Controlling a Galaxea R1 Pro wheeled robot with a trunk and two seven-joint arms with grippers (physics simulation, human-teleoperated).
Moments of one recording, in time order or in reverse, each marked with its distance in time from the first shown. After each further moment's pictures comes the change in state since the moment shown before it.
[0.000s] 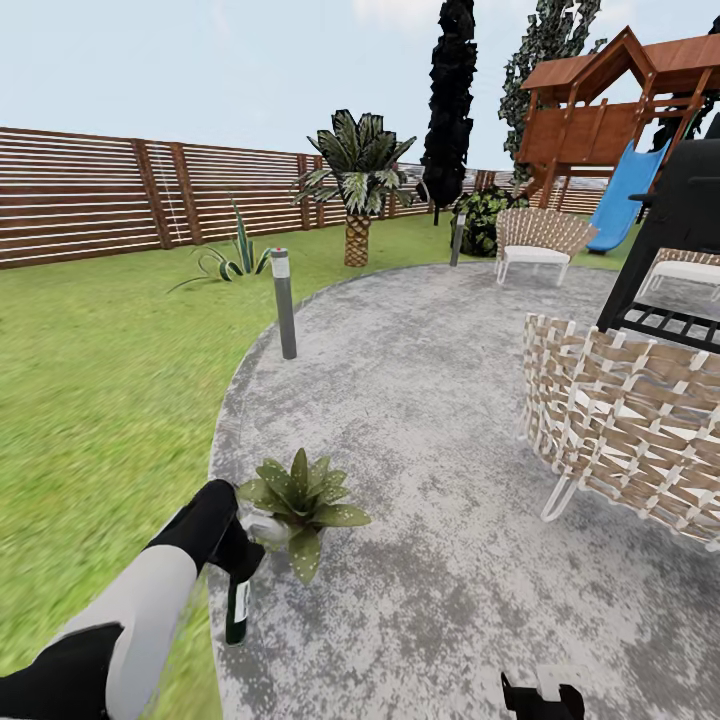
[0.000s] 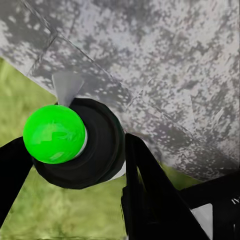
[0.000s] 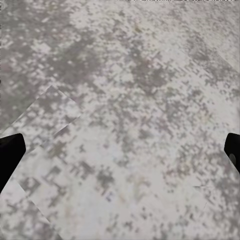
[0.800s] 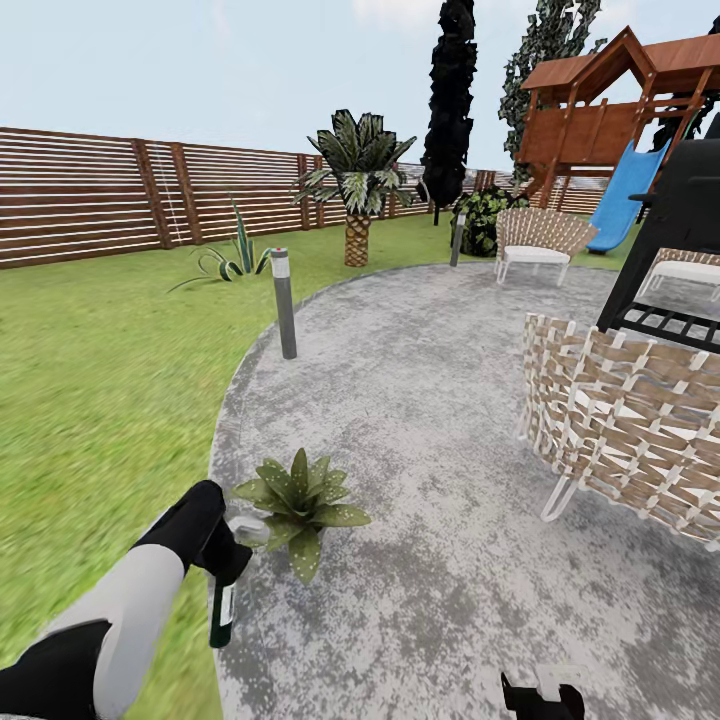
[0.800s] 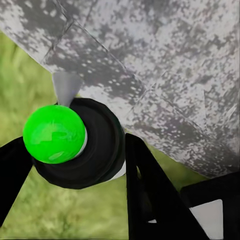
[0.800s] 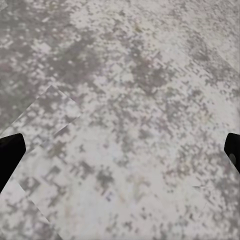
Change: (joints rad) left arm -0.006 0.043 0.002 0.022 0.003 0.003 0.000; right arm 0.000 -0.001 0.000 0.000 0.001 0.001 0.001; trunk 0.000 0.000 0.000
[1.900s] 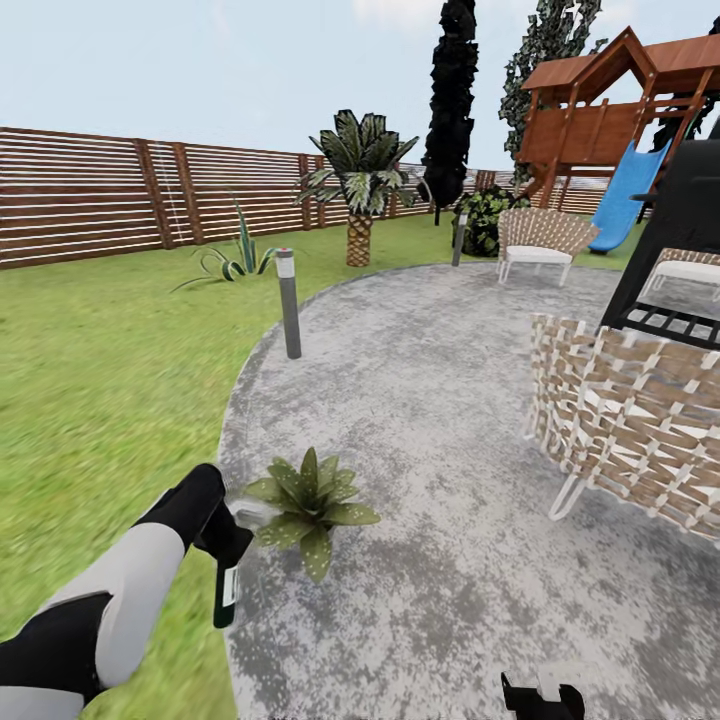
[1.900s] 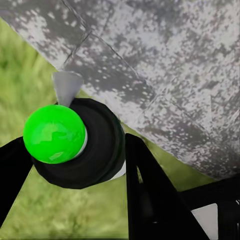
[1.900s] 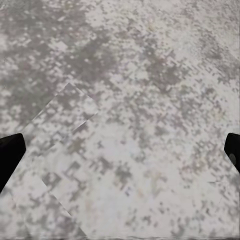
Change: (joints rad) left arm -0.073 0.012 0.000 0.054 0.013 0.002 -0.002; right arm 0.000 0.000 0.001 0.000 0.001 0.001 0.000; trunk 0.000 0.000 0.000
